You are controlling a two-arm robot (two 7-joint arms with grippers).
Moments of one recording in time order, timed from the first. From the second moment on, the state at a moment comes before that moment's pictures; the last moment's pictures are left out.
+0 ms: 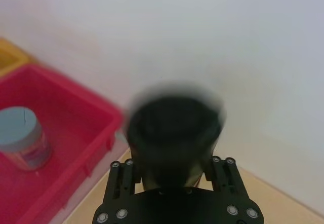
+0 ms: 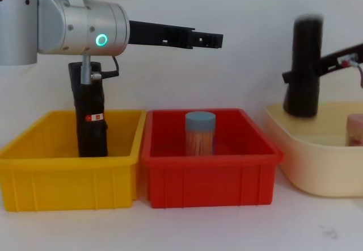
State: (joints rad) left arm -0.71 0.25 0.51 -1.34 -0.39 0.29 -0.42; right arm 0.88 0.33 -0.43 -0.98 0.16 0.37 0.51
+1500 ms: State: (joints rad) left arm -0.71 0.25 0.51 -1.34 -0.39 0.29 -0.42; right arm 0.79 0.40 -0.40 -1.14 0.14 0.49 0.49
